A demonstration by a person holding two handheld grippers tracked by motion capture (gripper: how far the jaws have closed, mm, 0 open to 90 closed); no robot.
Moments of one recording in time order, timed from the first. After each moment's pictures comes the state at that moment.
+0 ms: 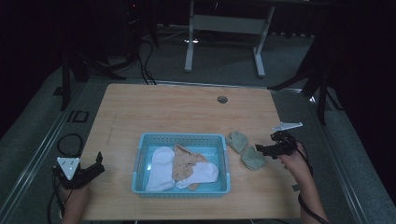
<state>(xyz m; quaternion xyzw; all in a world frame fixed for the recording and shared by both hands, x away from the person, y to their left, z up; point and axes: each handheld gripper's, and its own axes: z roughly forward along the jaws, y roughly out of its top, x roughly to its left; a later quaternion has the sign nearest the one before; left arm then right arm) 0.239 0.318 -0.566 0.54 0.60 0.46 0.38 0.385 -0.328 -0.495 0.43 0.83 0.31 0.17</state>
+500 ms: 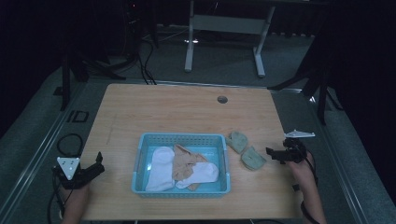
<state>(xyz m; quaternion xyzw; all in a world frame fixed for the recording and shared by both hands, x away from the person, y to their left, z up) 0.239 0.318 -0.566 0.54 0.60 0.46 0.38 0.373 -0.368 -0.522 0.50 0.78 0.32 0.20</state>
